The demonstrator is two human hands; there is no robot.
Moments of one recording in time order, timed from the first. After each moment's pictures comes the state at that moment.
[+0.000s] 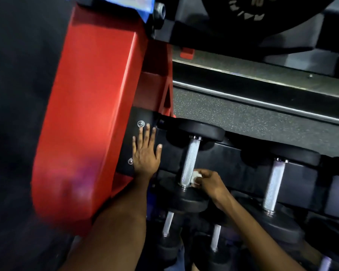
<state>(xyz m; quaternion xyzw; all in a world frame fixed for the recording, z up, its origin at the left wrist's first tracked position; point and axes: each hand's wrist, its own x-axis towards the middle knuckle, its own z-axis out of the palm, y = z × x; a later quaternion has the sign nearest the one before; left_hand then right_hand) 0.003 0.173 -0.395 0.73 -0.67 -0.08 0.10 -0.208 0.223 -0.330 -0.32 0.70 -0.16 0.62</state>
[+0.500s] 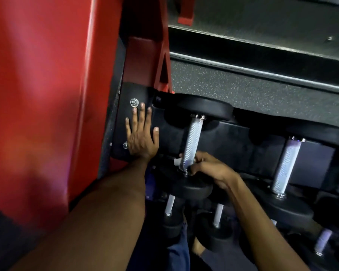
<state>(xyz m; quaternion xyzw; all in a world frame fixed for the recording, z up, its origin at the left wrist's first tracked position) 0.005 0.171 -0.403 0.72 -0.68 -0.06 0.12 -0.205 0.209 -0.296 -0.36 0.56 -0.09 0.74</state>
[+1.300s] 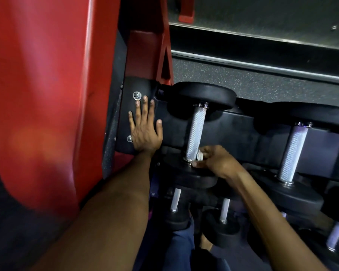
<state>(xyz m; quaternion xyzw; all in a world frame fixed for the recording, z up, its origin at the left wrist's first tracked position) 0.002 0.174 -0.398 0.73 -0.67 -0.06 0.12 -0.202 0.225 -0.312 -0.42 0.66 -0.06 0.62</state>
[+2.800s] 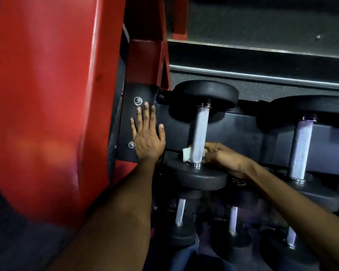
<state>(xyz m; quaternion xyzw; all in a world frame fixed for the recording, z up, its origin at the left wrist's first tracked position) 0.003 0.176 -0.406 0.73 -0.67 -0.06 0.14 -0.211 0.216 -0.319 -0.41 0.54 -0.13 0.72</state>
